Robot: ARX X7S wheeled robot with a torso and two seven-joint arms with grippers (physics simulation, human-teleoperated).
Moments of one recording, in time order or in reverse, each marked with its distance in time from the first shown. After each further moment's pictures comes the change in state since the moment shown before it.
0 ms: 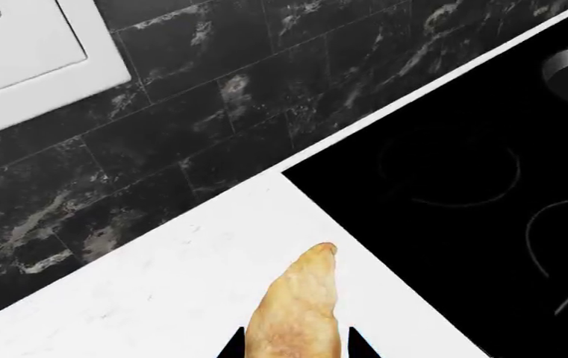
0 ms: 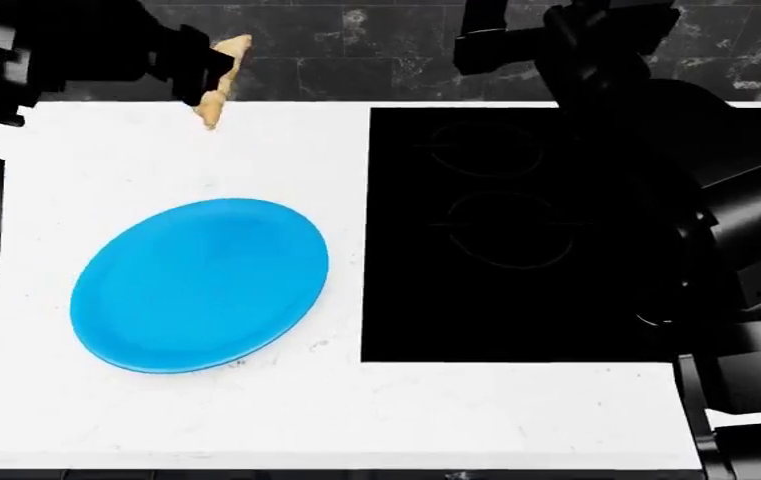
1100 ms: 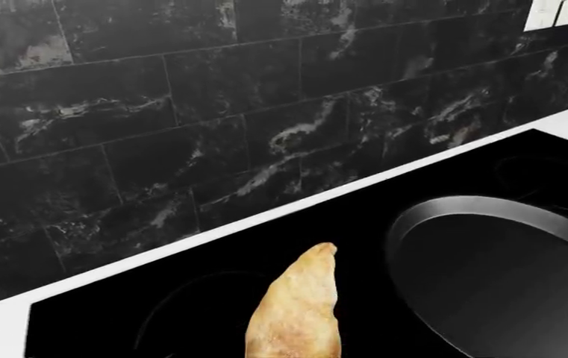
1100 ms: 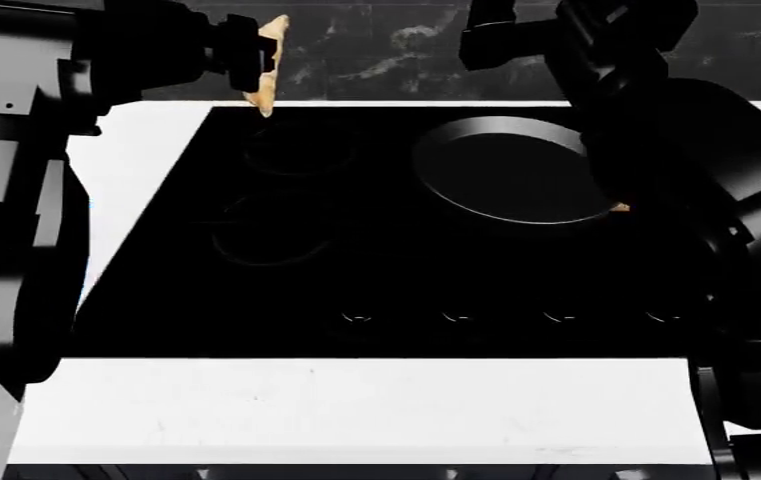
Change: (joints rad) left arm 0.060 0.102 -0.414 0.000 0.153 -0.003 -0.182; right arm -0.021 0.037 0.019 -0.105 0.049 0.024 0.017
